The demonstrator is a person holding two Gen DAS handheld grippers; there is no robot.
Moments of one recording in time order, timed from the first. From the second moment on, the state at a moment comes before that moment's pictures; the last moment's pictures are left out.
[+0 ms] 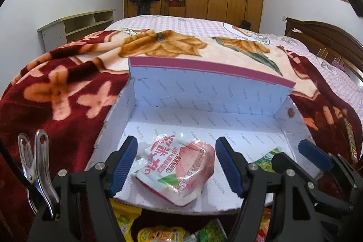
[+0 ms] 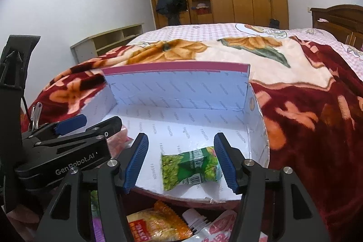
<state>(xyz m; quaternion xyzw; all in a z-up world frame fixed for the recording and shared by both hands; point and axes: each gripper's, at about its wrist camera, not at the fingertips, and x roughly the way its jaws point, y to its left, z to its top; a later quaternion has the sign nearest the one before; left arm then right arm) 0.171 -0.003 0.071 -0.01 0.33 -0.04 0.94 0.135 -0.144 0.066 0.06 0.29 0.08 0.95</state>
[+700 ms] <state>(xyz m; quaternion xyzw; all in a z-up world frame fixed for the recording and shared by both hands) 0.109 0.007 0.092 0.00 0.32 -0.04 0.95 0.076 -0.132 0.088 0.07 0.27 0.12 0.95</state>
